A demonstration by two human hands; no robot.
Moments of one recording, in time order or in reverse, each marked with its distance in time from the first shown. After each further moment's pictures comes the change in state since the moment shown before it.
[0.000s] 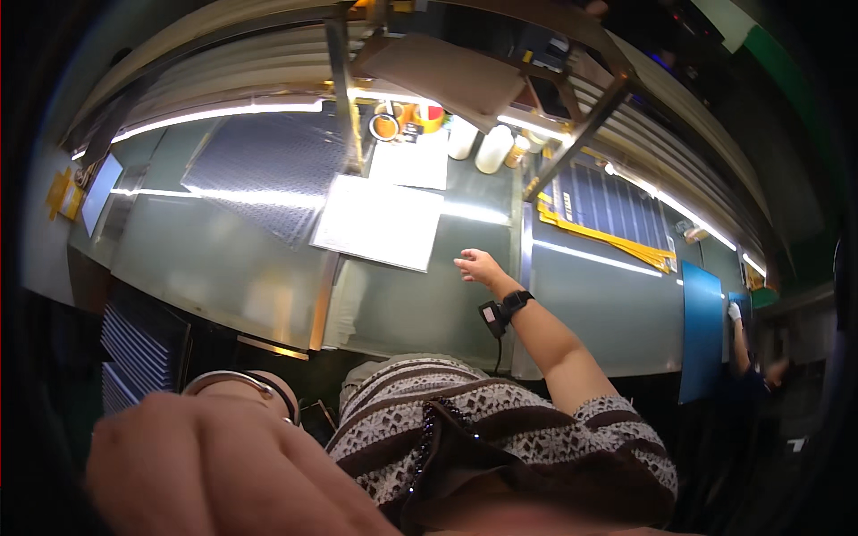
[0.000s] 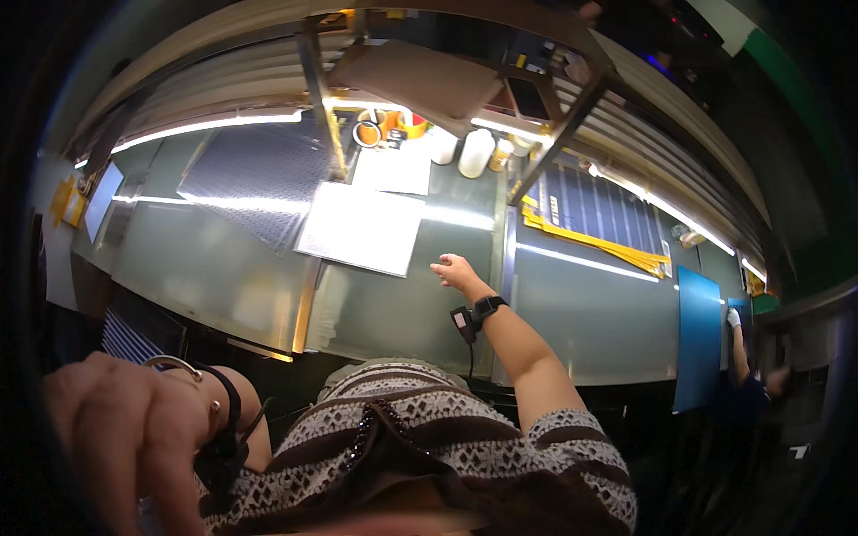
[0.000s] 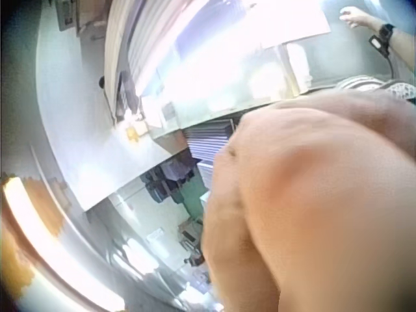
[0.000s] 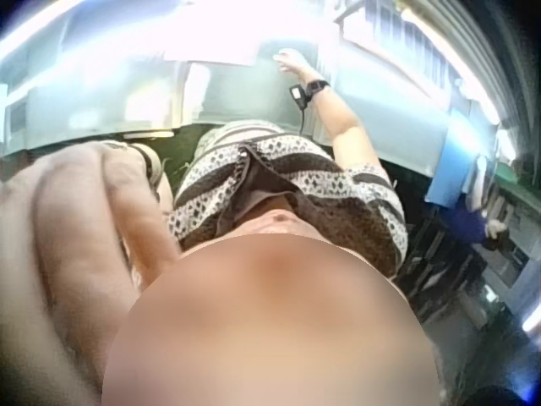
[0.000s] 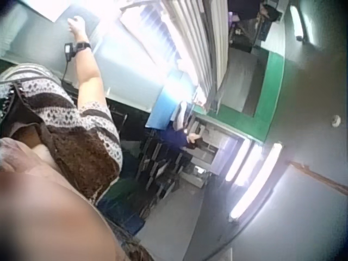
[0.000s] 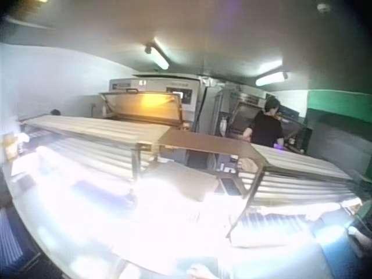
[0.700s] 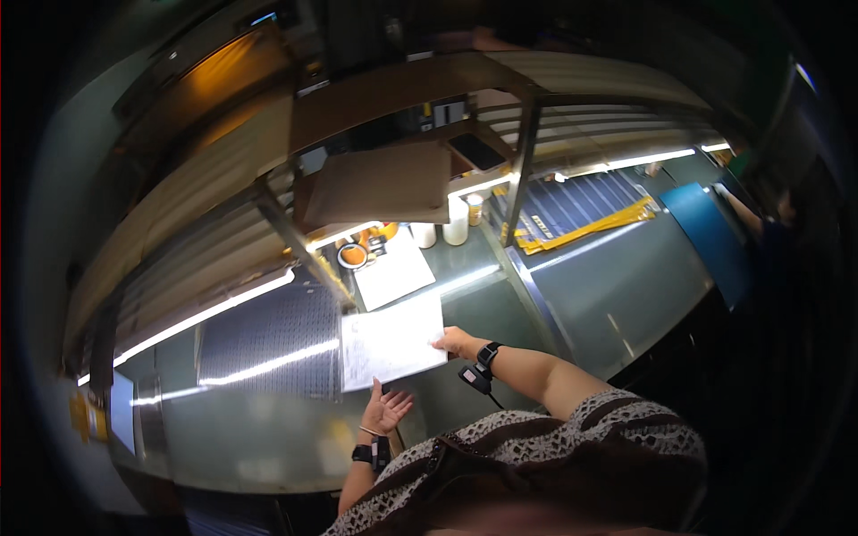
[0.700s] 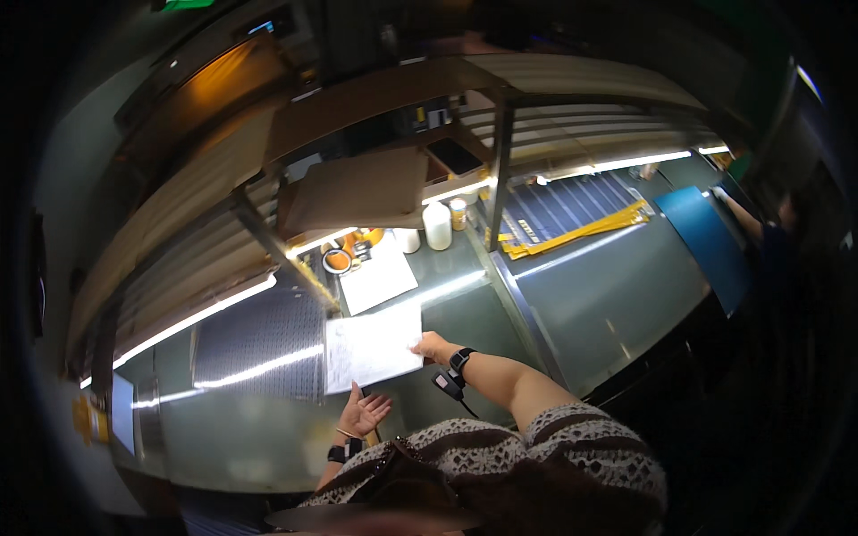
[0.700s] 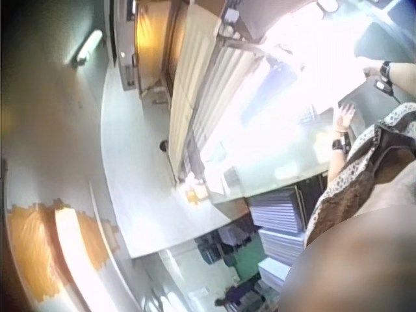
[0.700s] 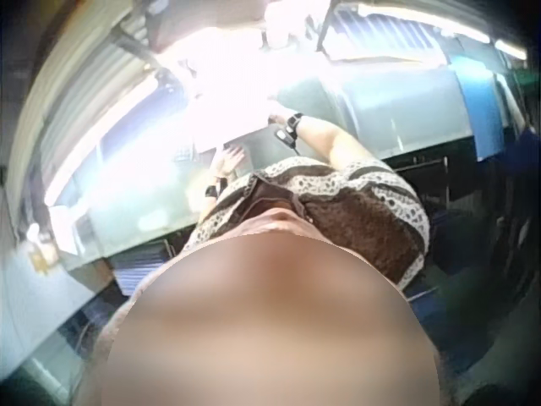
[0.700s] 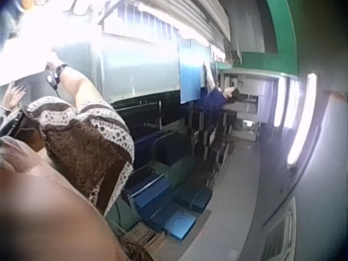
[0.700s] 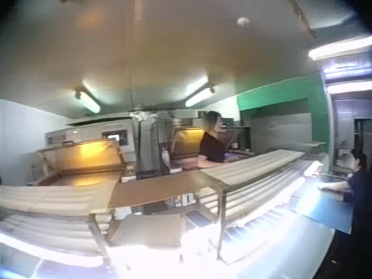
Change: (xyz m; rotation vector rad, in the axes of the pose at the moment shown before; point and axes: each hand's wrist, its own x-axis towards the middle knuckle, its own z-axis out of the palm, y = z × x) left_hand -0.273 -0.052 -0.358 -0.065 1.447 -1.340; right_hand 0.052 -0.062 0.095 0.482 0.188 0.215
